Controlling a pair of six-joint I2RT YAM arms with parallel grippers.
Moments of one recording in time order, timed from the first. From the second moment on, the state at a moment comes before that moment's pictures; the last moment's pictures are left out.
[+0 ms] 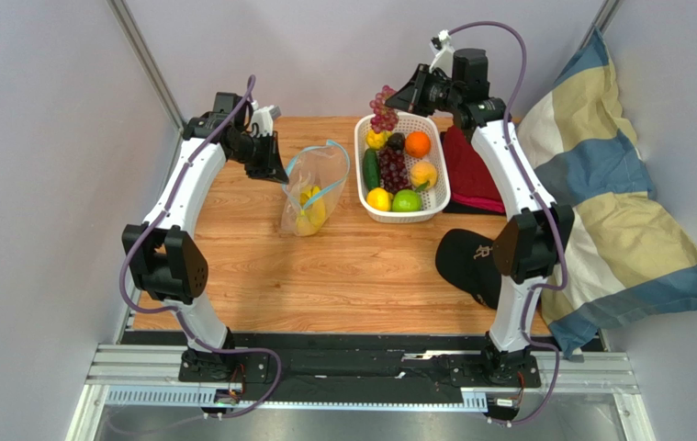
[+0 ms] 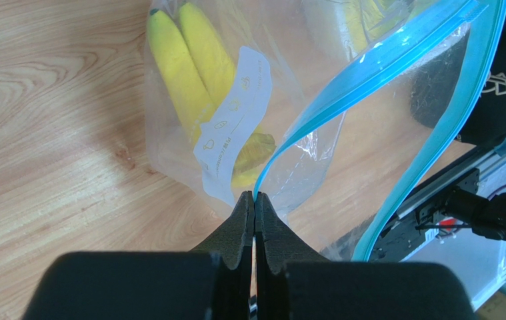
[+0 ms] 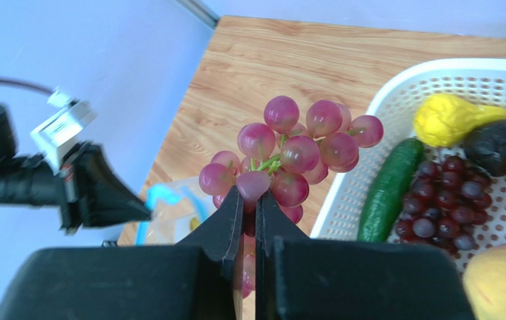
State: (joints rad) left arm -0.14 1.75 1.74 -1.03 0.50 -0.08; right arm 0.23 1.99 2.07 -0.42 -0.57 0.51
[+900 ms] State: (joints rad) left arm -0.14 1.74 1.73 -1.00 0.57 -0.12; right arm 0.75 1.62 1.40 0.17 -0.12 0.13
